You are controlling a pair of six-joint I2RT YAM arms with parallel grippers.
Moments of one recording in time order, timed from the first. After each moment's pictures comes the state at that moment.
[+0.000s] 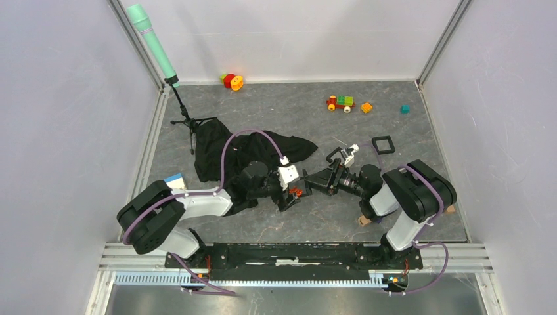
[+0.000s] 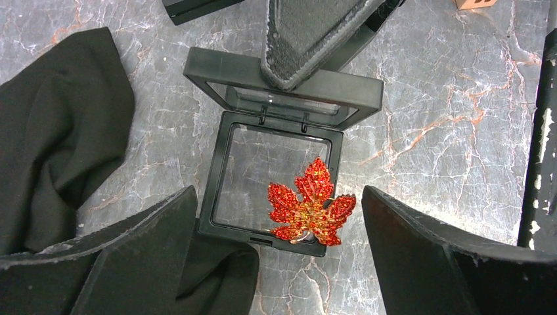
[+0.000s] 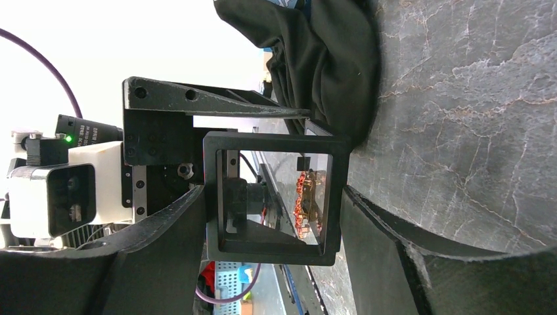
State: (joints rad) left arm -0.85 1.44 0.50 0.51 0.33 0.21; right arm 0.39 1.71 0.19 1.38 -0.71 1.24
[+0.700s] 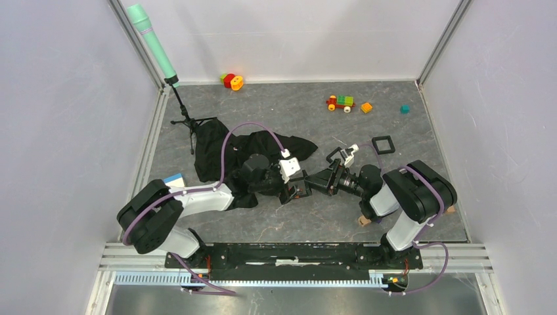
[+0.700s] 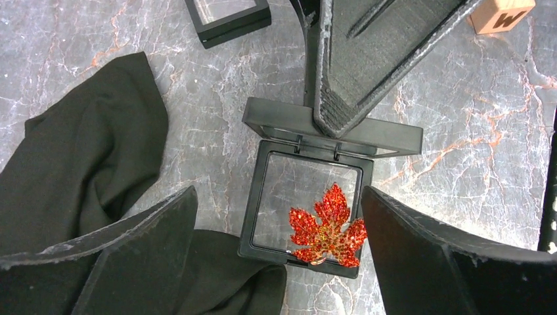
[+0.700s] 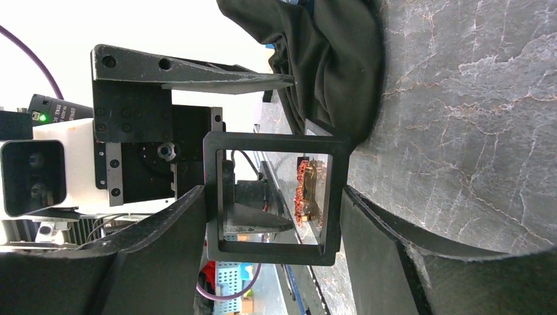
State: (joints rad) left arm -0.83 1.44 0.58 0.45 0.32 0.24; right arm 0.39 1.70 0.19 1.38 -0.71 1.24
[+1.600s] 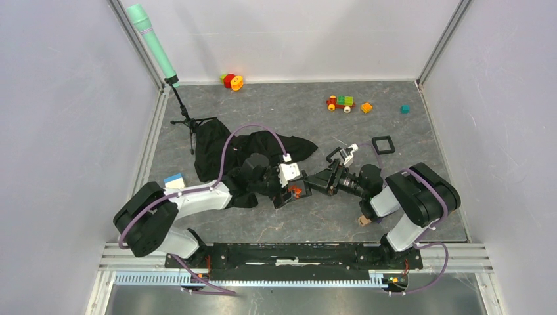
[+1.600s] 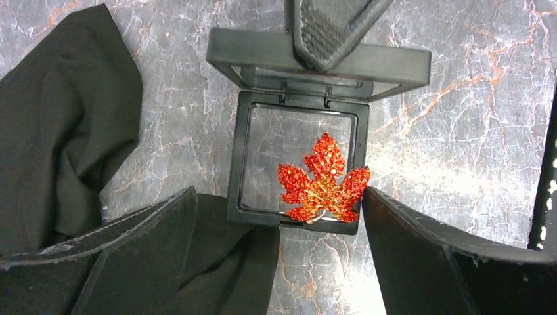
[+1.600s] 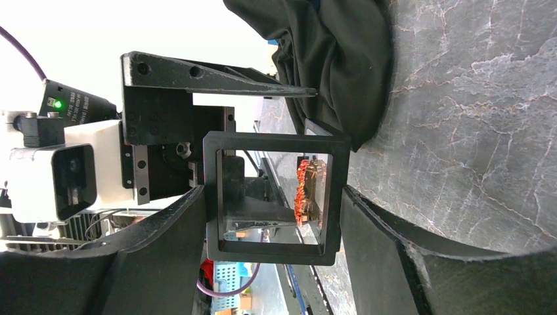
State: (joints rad) left arm -0.81 1.41 0.60 0.24 0.35 0.34; right arm 0.40 1.66 0.19 1.34 -0.72 1.23
